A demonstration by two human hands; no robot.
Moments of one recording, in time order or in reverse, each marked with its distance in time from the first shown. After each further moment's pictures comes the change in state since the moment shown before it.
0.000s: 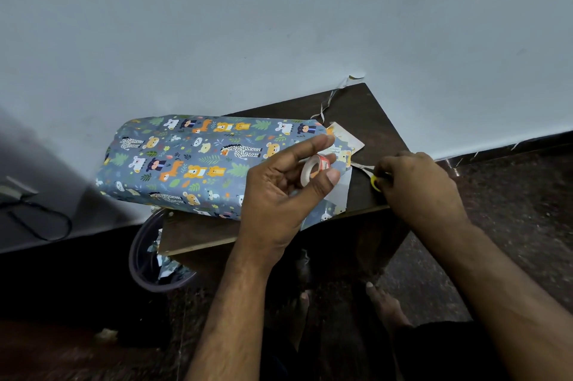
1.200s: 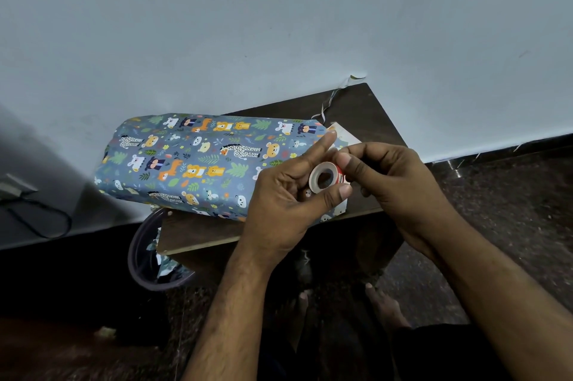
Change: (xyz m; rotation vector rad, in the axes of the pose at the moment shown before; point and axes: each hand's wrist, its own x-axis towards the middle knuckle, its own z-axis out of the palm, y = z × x) left_hand 0.000 -0.006 0.001 0.119 -0.056 -0.083; right_hand -0.016 -0.039 -0.019 1.338 -0.137 -0.159
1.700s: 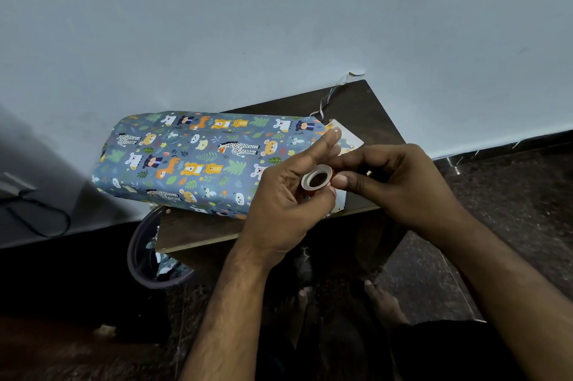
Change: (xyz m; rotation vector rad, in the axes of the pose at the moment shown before) left_hand -0.001 -0.003 0.000 0.003 -0.066 0.034; right_hand -0.002 0.000 -0.017 -0.293 -0.173 -0.208
